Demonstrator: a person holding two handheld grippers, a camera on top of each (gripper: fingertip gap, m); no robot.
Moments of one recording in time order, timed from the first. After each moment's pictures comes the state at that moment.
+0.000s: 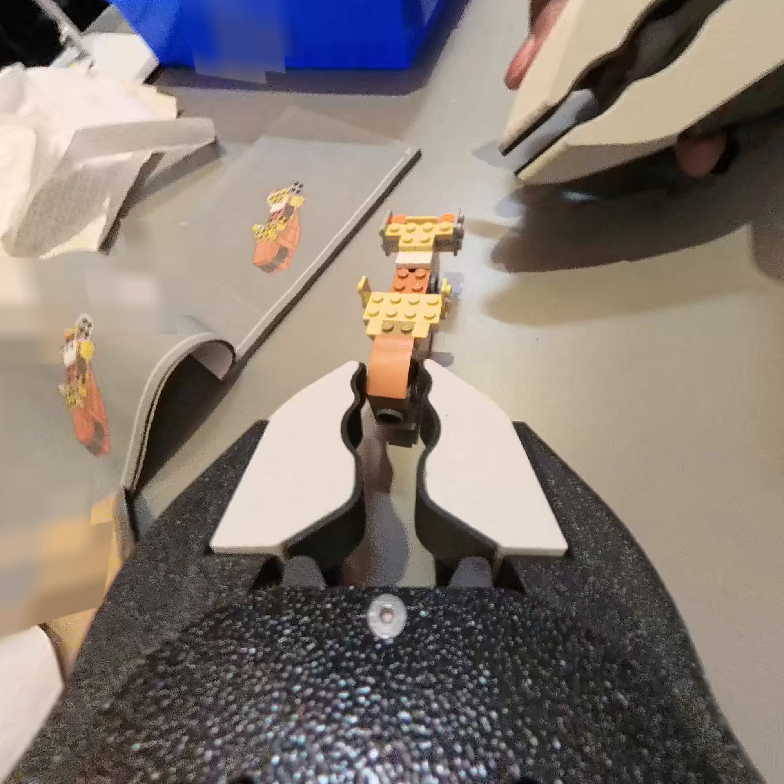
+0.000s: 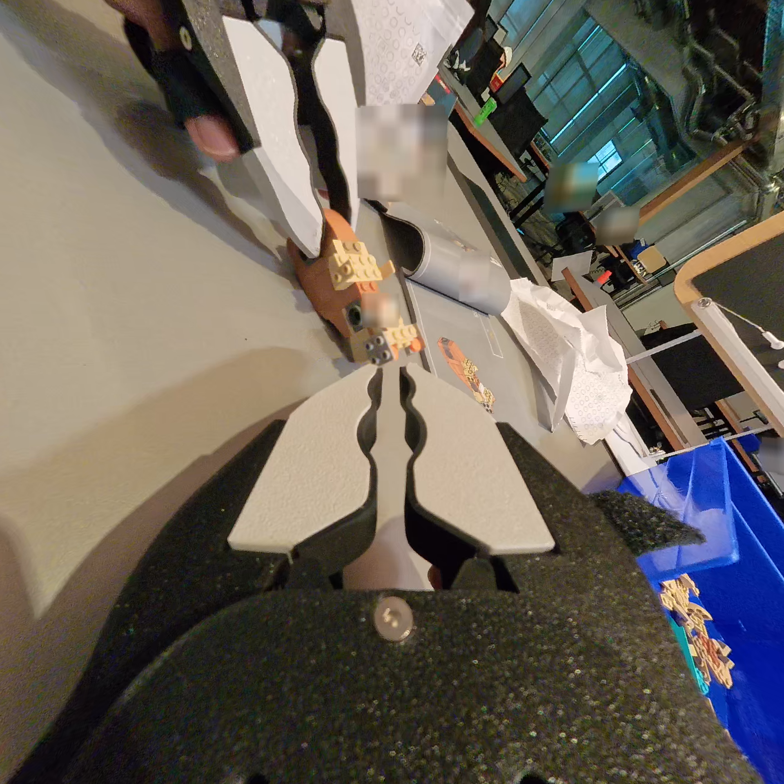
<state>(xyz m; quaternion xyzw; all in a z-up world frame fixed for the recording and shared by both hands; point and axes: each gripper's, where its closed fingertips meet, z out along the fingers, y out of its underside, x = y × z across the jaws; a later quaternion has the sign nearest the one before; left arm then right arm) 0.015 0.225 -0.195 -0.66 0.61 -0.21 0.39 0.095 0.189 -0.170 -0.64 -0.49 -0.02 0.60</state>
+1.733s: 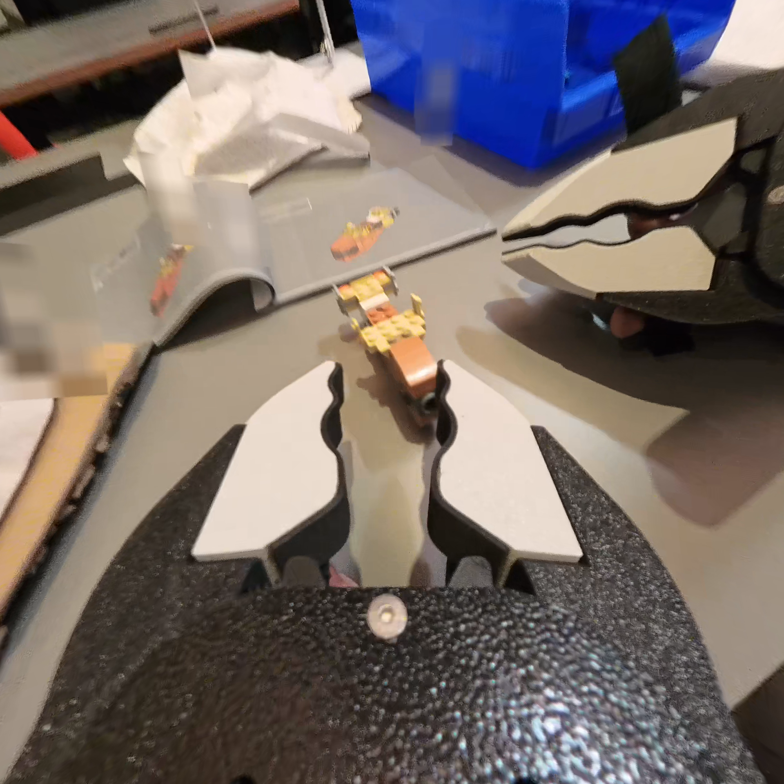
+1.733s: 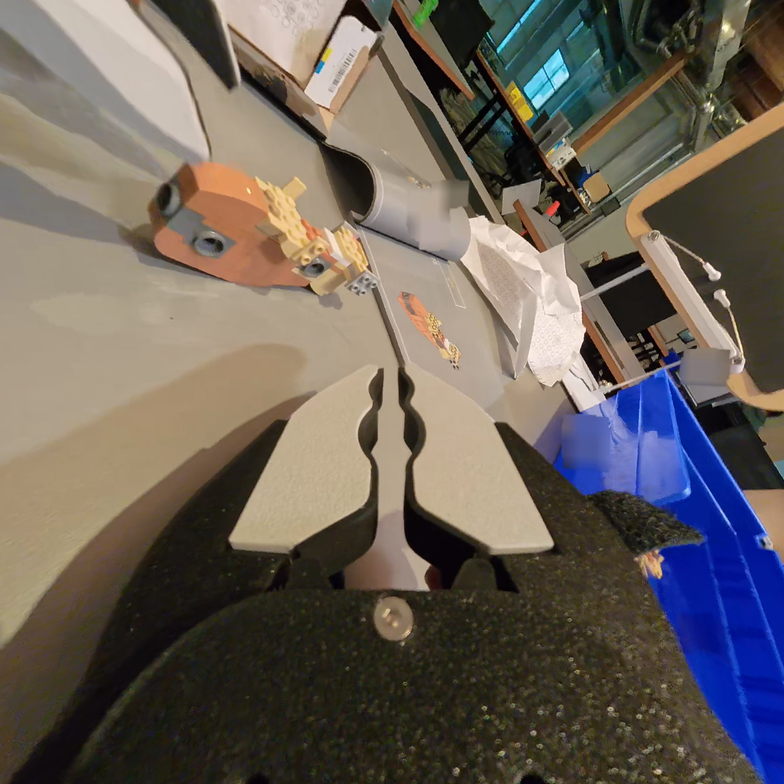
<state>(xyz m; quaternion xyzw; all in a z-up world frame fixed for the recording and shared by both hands) 0.012 0.192 -0.167 -0.77 0.37 -0.16 0.50 0.112 0.206 -0.176 -0.68 -0.44 -0.10 0.58</state>
